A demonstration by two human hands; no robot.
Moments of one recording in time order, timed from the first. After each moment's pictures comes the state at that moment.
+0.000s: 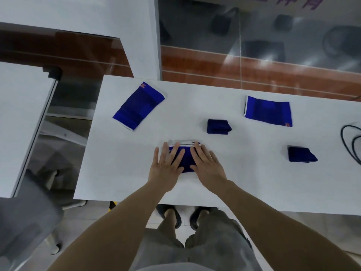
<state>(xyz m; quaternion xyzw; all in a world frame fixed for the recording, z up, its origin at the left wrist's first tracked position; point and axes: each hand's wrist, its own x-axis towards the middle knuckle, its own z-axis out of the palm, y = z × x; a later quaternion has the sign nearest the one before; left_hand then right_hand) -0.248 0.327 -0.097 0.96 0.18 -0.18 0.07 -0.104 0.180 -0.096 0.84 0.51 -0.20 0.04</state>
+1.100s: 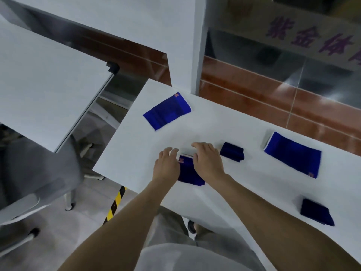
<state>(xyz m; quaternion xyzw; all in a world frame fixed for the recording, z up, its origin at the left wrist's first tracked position) -0.210 0.321 -0.022 0.79 0.54 -0.06 0.27 -0.056 0.259 -0.036 0.80 0.56 -0.18 -0.13</state>
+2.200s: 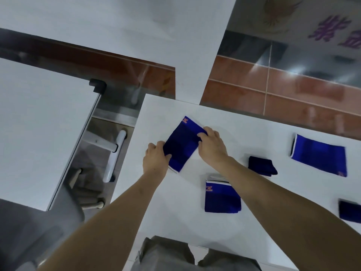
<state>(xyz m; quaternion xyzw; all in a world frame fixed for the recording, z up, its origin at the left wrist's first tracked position) -0.246 0.524 -0.078 0.79 0.53 -0.07 0.31 -0.052 0.429 -0.077 0.85 0.46 -0.24 -0.06</state>
